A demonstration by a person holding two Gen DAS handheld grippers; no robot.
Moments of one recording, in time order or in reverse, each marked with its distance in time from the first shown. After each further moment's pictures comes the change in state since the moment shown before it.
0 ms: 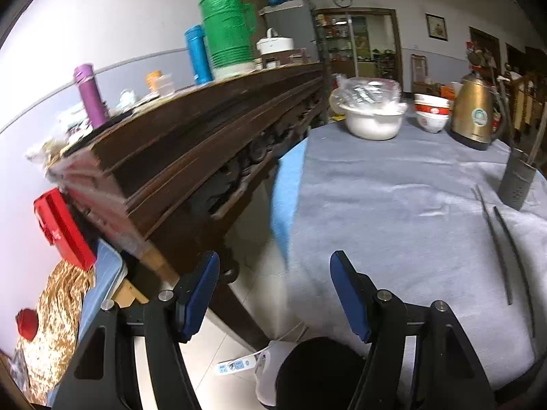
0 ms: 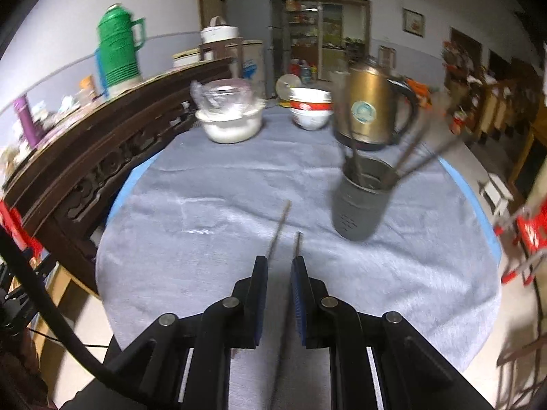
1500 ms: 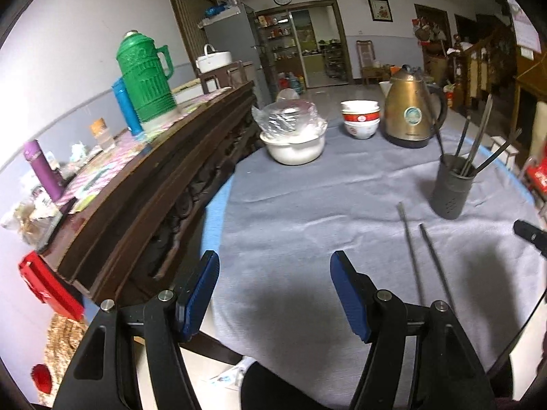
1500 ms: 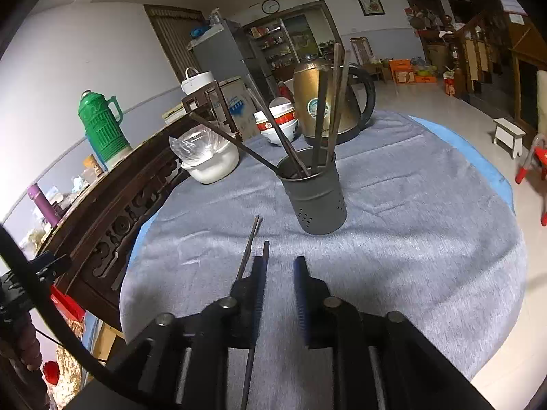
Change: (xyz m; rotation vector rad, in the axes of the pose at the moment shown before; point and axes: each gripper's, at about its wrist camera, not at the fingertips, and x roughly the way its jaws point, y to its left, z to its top) left arm -0.055 -0.113 0.079 0.190 -0.003 -0.159; right arm -0.008 -0.117 -0.044 0.315 -0.126 0.162
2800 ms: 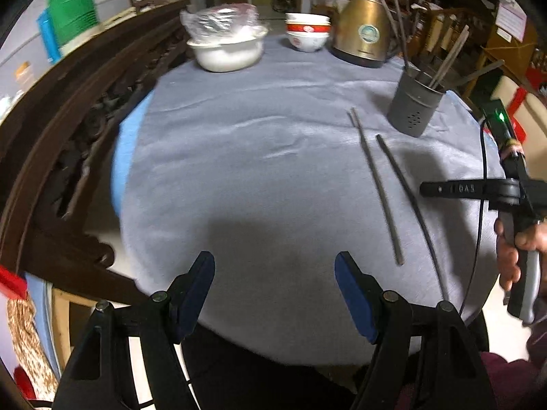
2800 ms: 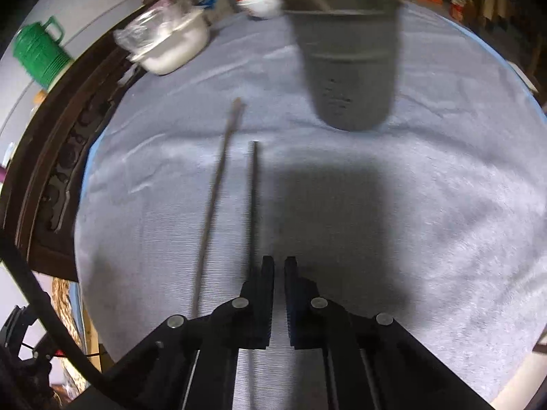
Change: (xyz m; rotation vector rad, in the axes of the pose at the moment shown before) left arm 0.075 -0.025 -0.048 0.036 0.329 -0.304; right arm 0.141 0.006 -0.020 0.045 0.507 -0.109
